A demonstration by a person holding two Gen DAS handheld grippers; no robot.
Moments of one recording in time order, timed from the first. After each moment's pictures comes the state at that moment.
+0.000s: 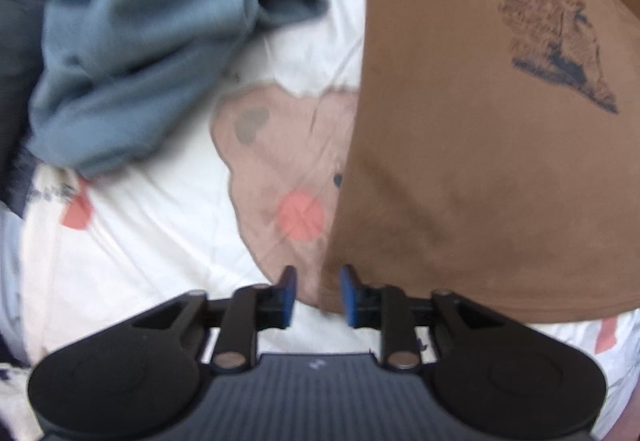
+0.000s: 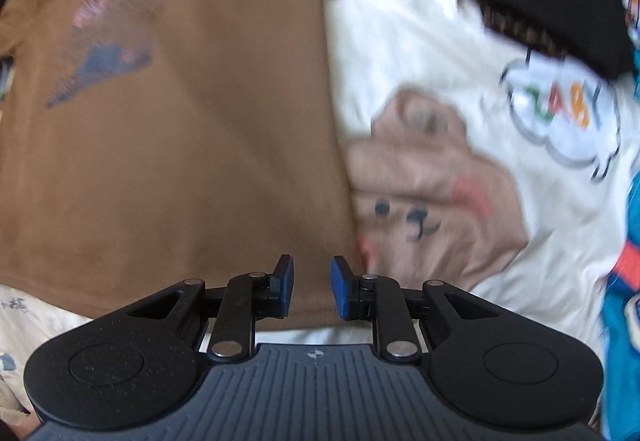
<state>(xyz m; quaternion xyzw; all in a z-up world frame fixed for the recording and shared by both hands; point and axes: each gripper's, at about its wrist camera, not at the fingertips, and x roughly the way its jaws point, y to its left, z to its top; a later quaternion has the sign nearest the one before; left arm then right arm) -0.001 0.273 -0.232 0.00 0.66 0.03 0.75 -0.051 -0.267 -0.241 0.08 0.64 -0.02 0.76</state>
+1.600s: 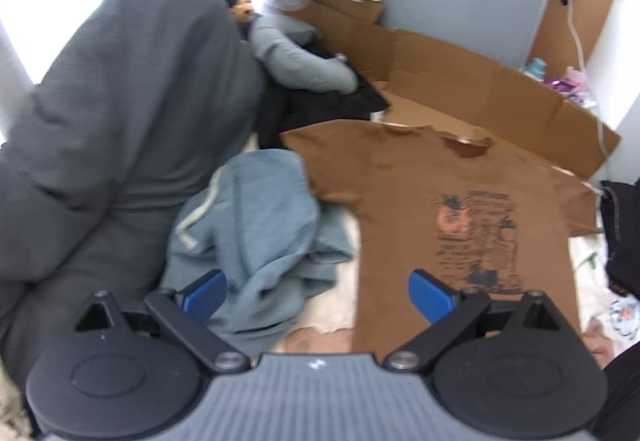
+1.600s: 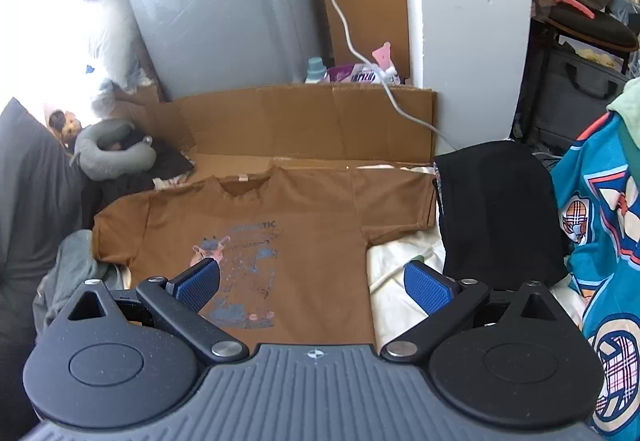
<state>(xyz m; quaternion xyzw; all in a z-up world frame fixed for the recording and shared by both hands) 0.063 0.288 0.039 0.00 0.48 0.01 0.88 -0.051 -0.247 0.053 0.11 0.38 -0.02 0.92</state>
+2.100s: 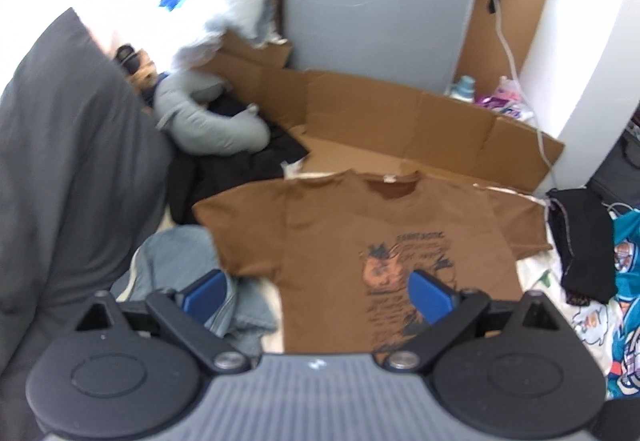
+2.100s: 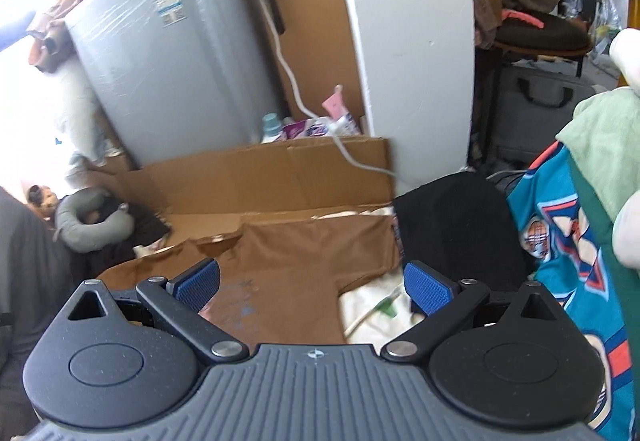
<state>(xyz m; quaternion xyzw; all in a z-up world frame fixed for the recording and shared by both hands) 0.130 0.203 0.071 0.03 0.44 -0.08 0.89 -0.026 -0.304 0.122 0.16 0.35 -0.09 0.92</state>
